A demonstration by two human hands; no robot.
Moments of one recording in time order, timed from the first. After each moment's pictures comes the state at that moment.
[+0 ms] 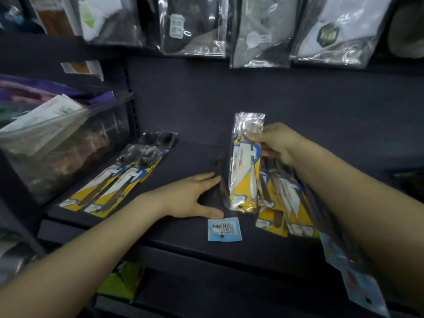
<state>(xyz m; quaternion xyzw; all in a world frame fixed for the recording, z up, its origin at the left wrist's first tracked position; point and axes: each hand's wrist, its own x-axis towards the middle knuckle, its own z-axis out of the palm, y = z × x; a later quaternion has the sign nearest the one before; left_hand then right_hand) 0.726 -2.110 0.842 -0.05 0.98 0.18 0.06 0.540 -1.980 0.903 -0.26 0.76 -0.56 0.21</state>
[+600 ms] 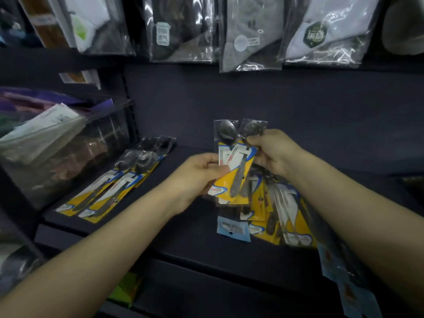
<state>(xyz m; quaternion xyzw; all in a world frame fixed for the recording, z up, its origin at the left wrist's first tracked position) 0.698 -2.066 0.872 -0.14 0.71 0.67 -0.15 0.548 -1.981 0.899 -0.20 0.61 -0.71 0.29</state>
